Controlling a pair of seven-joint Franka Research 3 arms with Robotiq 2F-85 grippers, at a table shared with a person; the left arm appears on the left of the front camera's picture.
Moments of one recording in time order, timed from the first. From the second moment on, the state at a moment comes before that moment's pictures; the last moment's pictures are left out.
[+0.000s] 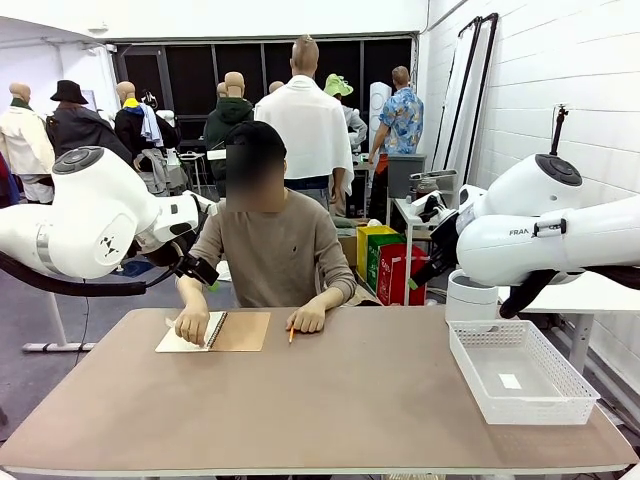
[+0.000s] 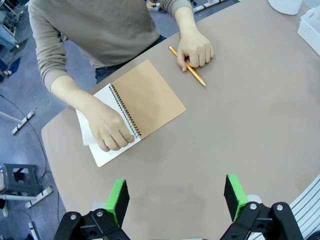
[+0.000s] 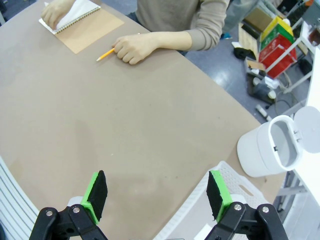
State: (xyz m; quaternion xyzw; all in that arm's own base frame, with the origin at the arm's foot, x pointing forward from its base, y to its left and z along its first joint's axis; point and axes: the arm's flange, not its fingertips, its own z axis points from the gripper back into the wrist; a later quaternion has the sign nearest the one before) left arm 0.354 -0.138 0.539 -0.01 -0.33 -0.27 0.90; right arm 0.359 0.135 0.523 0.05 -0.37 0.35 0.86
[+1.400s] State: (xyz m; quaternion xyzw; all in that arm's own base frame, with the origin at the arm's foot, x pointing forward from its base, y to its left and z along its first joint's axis) left arm 0.354 -0.138 0.539 -0.01 -0.33 -0.27 0.90; right arm 0.359 0.135 0.523 0.05 -0.37 0.35 0.86
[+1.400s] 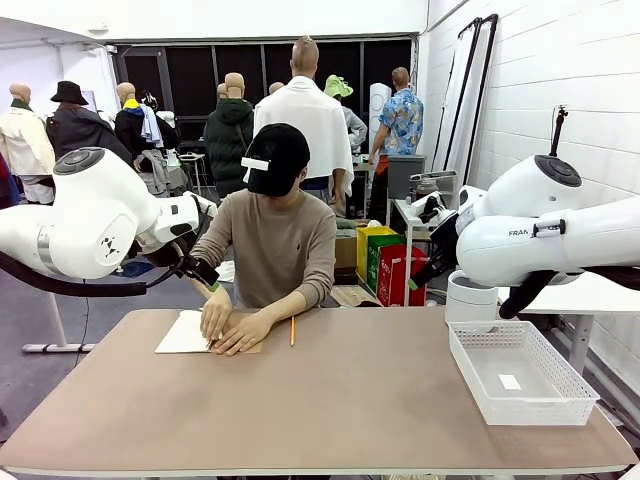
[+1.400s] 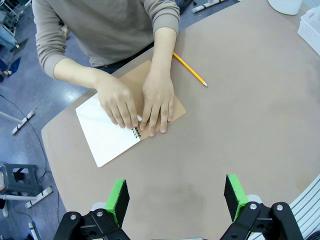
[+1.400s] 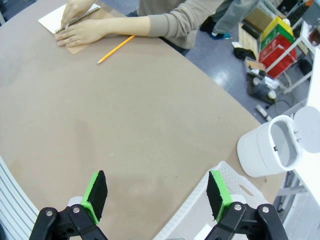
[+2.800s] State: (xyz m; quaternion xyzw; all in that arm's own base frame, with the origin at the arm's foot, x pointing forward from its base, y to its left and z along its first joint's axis) left arm 0.354 -0.138 0.539 -0.01 -0.33 -0.27 0.90; right arm 0.359 0.135 0.523 0.05 -0.37 0.35 0.86
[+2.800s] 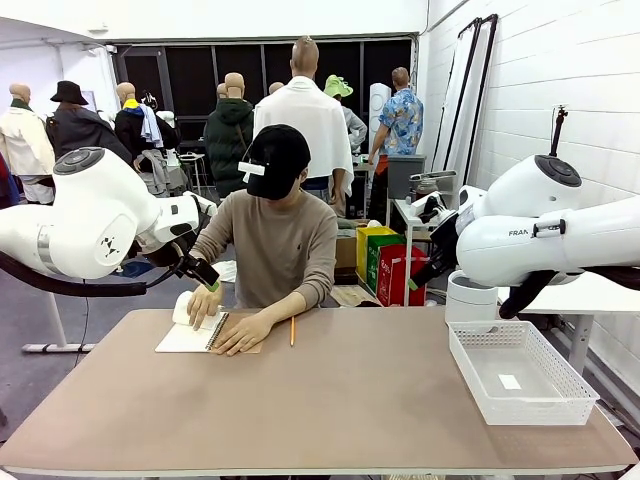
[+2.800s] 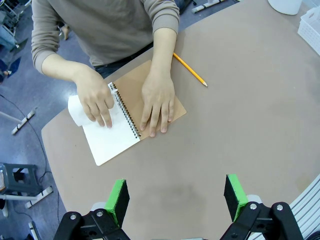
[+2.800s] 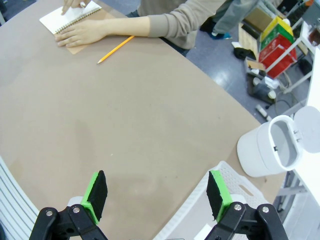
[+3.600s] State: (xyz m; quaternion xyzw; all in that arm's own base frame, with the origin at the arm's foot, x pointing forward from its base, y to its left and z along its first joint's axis) left arm 0.354 -0.138 0.539 -0.01 -0.33 -0.27 0.90; right arm 0.359 0.135 0.523 0.05 -0.37 0.35 0.86
